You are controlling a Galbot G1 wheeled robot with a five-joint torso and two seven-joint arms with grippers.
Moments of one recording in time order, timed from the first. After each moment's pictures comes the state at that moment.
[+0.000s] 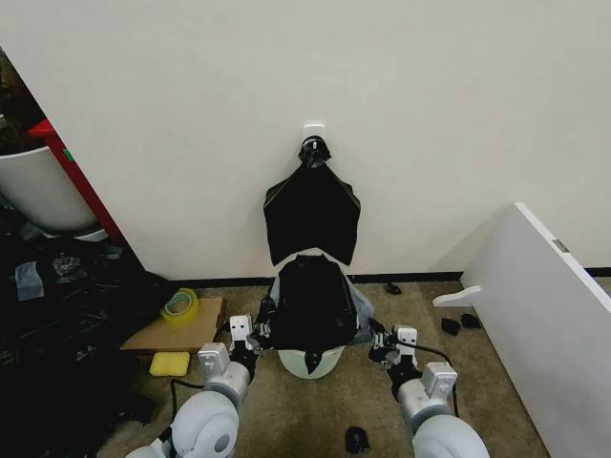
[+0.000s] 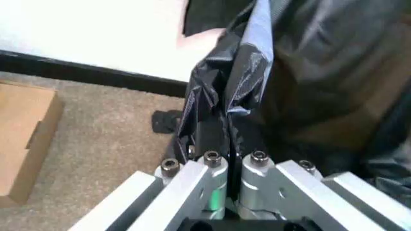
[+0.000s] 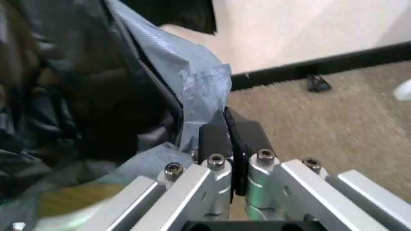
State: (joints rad) left arm 1.30 -0.97 -0.01 -2.05 -0.84 0.09 -0.52; right arm -1.54 1.14 0.19 2.13 0.57 -0.20 0.42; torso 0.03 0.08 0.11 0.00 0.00
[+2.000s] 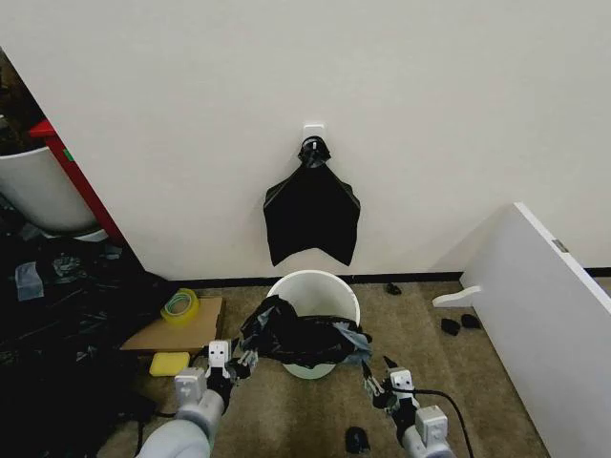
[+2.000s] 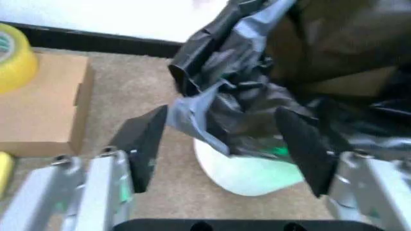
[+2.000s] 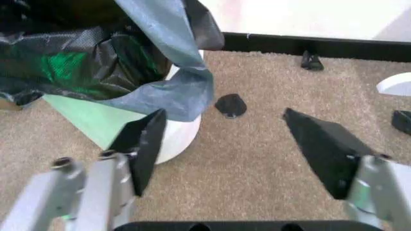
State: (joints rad) left arm 1.57 -0.86 -0.13 -2.13 -0.78 0.05 -0.41; right arm -1.72 1.09 0.22 2.08 0.31 -0.13 0.28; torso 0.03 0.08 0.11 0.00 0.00
